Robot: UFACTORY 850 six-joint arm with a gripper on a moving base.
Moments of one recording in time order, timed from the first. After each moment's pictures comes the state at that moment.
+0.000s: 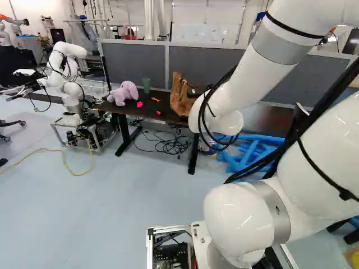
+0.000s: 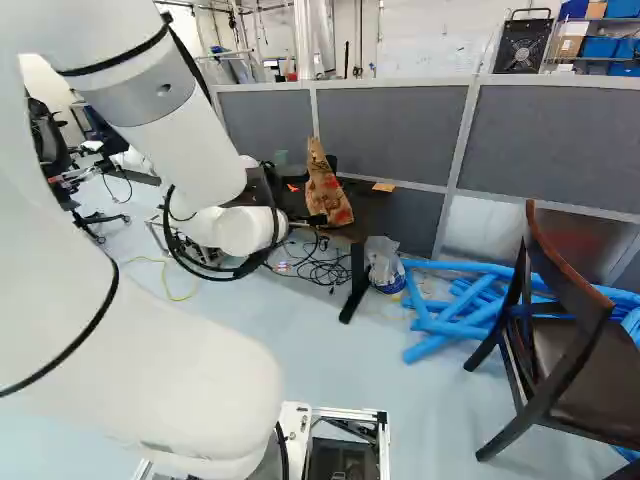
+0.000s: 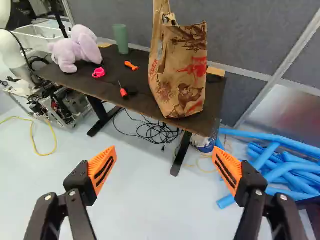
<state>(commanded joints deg) 0.1 12.7 -14.1 -0.2 36.3 -2.5</state>
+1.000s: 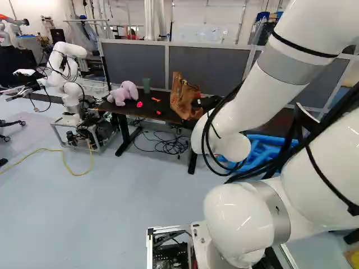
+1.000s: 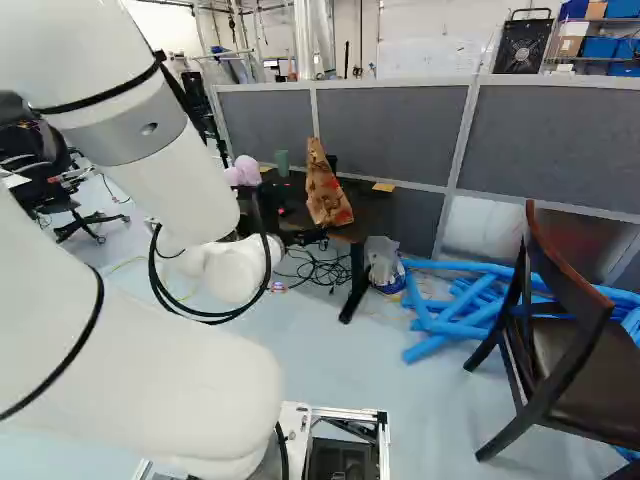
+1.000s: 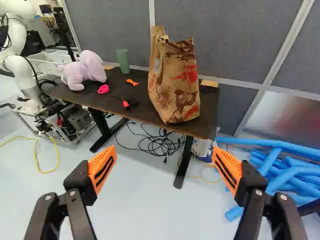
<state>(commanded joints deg) 0.0 15.8 -5.5 0.0 49.3 -0.1</state>
